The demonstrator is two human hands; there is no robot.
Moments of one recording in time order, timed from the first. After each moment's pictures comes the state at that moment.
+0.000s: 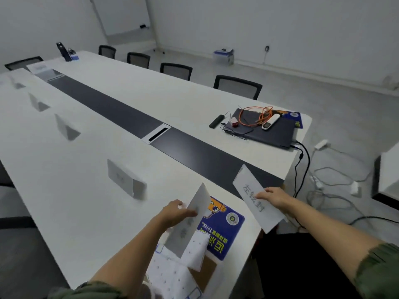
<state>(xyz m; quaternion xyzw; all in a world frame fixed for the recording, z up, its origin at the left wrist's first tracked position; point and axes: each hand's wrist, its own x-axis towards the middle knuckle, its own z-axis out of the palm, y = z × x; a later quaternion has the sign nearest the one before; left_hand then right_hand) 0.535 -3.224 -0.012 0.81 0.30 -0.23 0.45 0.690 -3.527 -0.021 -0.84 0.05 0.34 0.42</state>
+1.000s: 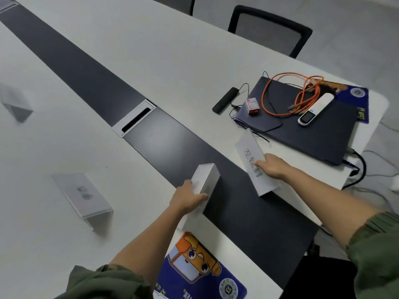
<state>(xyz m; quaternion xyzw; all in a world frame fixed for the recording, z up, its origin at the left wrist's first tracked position) 0.829 -3.191 -0.140 0.82 0.34 -0.25 0.38 1.025 -3.414 -0.118 -0.89 -0.03 0.38 0.23</state>
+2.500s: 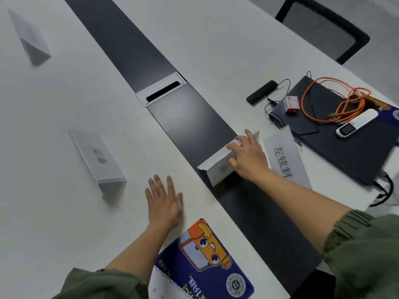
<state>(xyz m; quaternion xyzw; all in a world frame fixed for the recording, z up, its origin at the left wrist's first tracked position) 0.714 -3.146 -0.200 0.90 0.38 -0.16 0.15 0.956 -3.277 -0.126 -0.91 -0.38 0.15 0.05</state>
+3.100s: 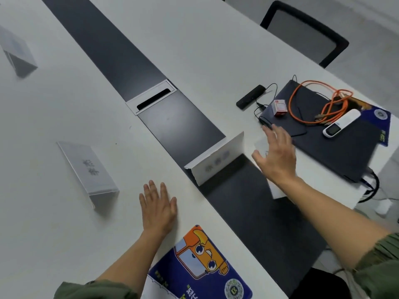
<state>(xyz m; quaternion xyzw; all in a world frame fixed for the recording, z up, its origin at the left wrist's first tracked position) 0.716 -3.136 -0.199 0.90 0.38 -0.15 0.14 0.981 -3.332 -0.105 -0.96 -0.22 0.01 0.16</state>
